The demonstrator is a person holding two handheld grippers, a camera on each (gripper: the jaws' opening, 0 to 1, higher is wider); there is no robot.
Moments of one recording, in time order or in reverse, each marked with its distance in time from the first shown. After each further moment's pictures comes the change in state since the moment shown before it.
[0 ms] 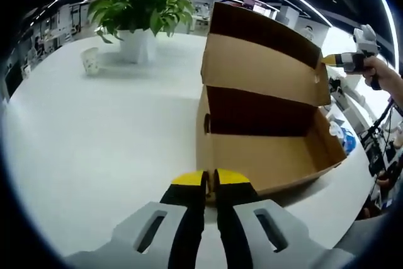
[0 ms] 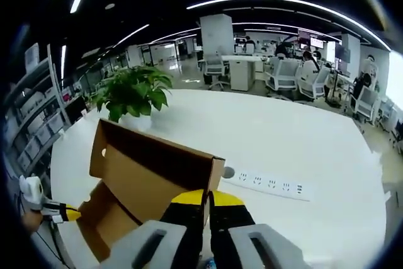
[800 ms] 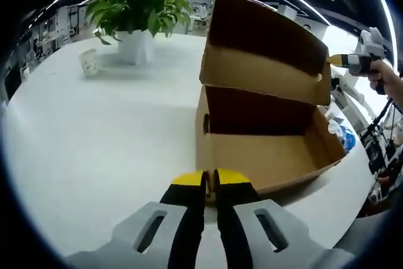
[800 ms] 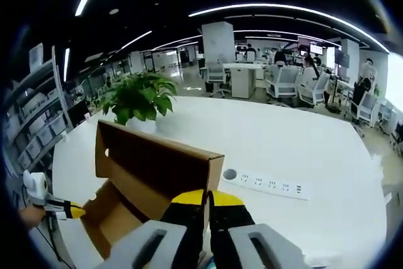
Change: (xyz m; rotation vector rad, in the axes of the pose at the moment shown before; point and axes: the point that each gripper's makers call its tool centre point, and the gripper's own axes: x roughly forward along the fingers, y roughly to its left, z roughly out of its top) left arm 0.000 0.002 0.000 0.015 -0.002 -0.007; right arm -0.023 0.011 -0.004 -0.012 -0.058 0.005
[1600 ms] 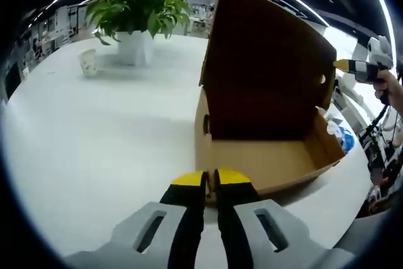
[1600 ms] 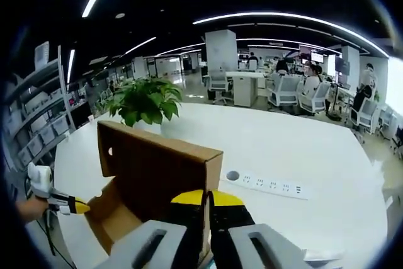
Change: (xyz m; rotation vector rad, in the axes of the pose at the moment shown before) left arm -0.006 -0.007 -0.003 -0.006 -0.012 -0.011; right arm -0.024 0.011 -0.008 -0.012 -0.061 0.012
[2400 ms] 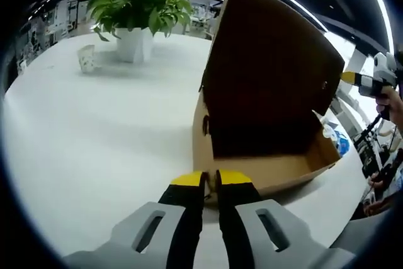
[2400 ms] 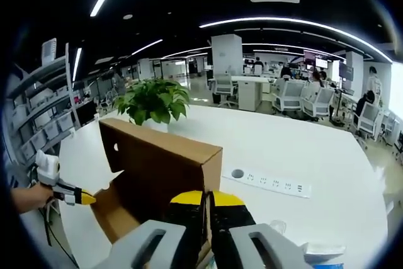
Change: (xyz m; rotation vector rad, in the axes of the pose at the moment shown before) left arm -0.003 -0.003 0.002 -0.027 0.003 -0.039; right arm -0.017 0.013 -0.009 -0.027 -0.024 0.026
